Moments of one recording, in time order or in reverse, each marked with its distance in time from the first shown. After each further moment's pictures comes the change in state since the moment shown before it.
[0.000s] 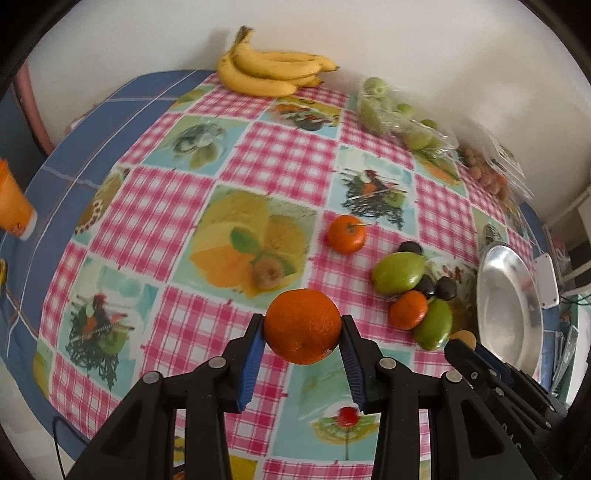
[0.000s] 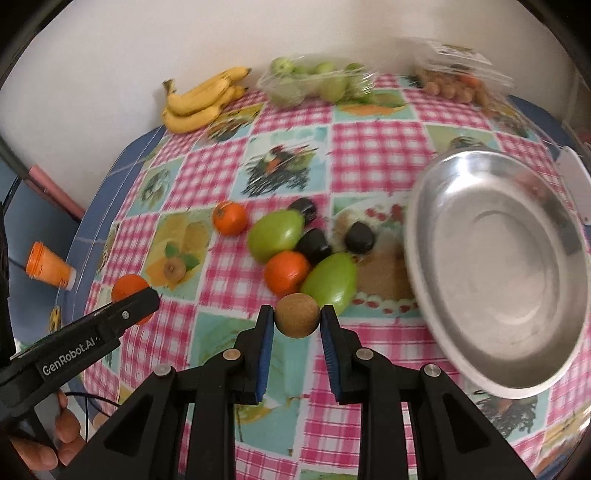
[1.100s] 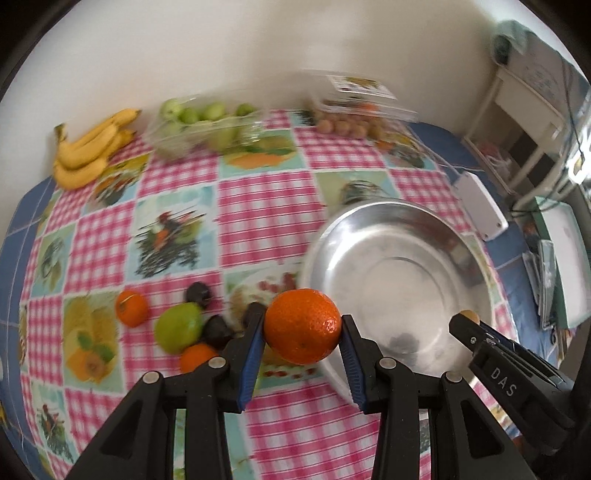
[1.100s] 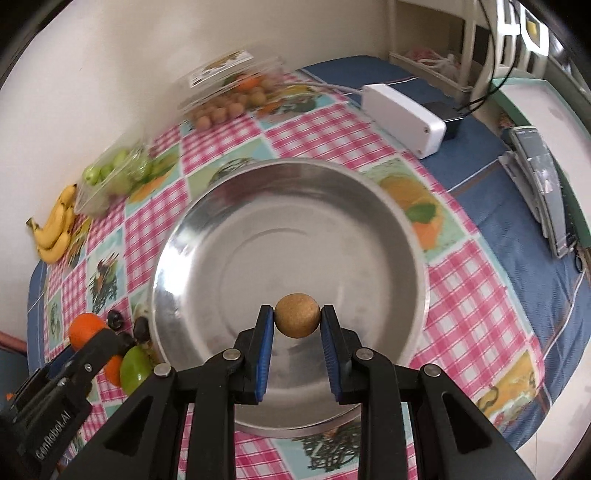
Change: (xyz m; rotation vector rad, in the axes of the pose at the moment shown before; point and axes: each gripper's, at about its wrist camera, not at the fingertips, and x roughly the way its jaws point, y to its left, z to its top) left arm 0.021 -0.199 0.003 0.431 0.002 -0.123; right arm -0.050 -0.166 0.007 0.467 -0.081 -0.288
